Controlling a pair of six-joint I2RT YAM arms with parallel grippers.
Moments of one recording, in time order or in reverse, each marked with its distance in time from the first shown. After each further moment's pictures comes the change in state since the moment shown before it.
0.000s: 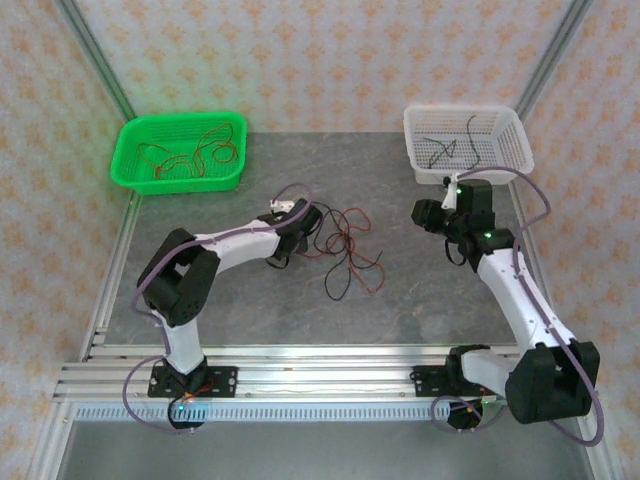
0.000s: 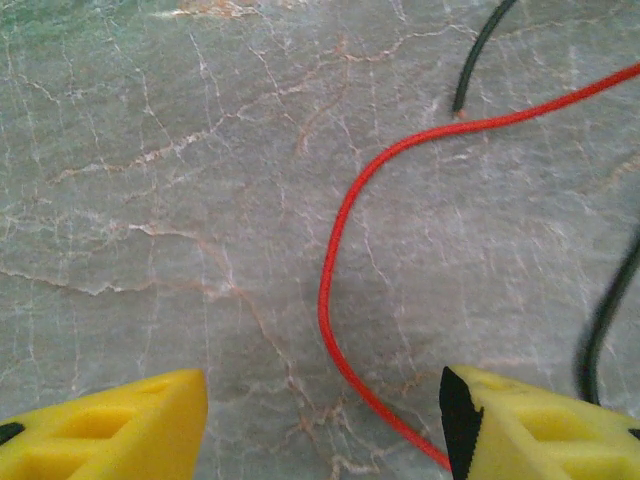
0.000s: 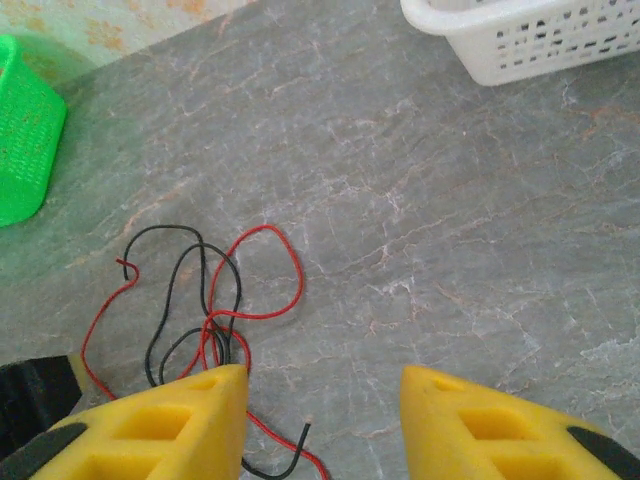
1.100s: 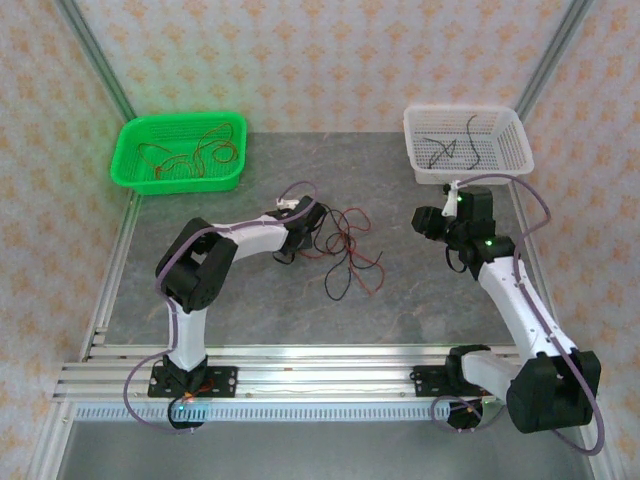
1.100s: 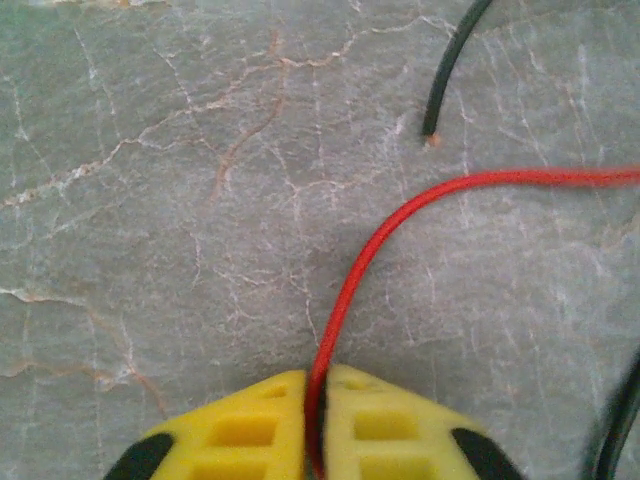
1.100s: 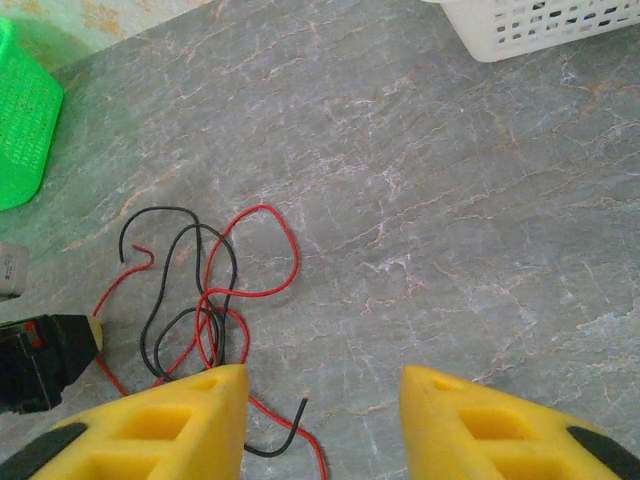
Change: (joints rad) left arm 0.025 0.132 0.065 0.072 0.044 0.014; right arm 0.000 -0.044 -0.053 -0.002 -0.005 0.000
